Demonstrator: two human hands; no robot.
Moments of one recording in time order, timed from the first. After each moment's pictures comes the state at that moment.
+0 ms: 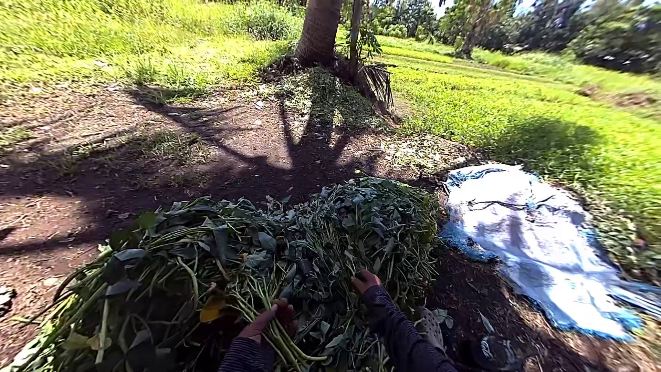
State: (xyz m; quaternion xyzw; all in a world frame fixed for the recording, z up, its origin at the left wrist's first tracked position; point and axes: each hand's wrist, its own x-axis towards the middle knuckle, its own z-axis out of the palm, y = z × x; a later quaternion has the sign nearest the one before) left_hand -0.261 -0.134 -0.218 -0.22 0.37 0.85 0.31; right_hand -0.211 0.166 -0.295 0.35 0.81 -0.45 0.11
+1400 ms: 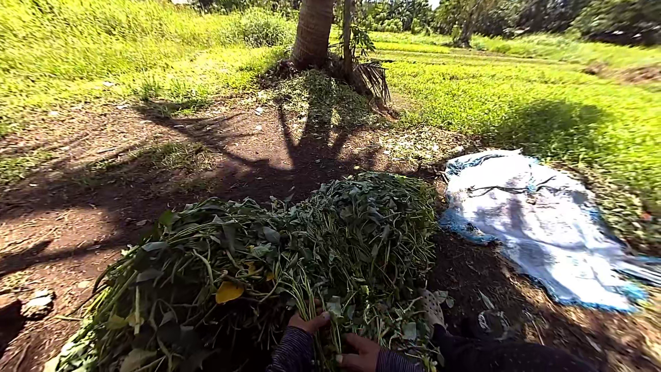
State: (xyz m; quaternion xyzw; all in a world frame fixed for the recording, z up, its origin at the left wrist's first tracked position) left_hand -0.204 -0.097 -0.240 -0.10 0.65 0.64 0.39; right_hand -0.072 0.033 -0.213 0.24 0.70 -0.61 0.29
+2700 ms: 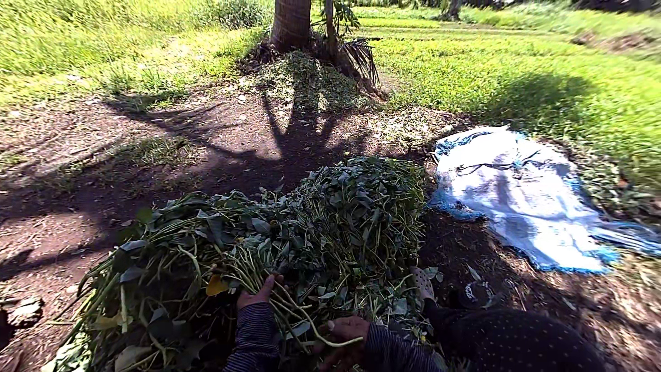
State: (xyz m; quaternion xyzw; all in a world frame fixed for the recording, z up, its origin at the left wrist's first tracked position) left_hand -0.242 -0.118 -0.209 -0.17 0.63 0.75 0.12; right_hand -0.068 0.028 -0.228 0.20 0.55 -0.77 0.25
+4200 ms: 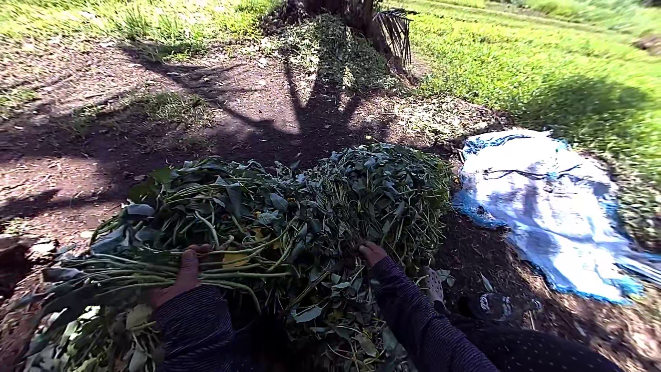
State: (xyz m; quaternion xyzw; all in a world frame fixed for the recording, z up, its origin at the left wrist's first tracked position) left_hand -0.305 -0.215 -0.180 -0.11 0.56 0.81 -0.16; right_hand -0.188 0.122 -0.259 0.33 0.77 -0.54 0.10
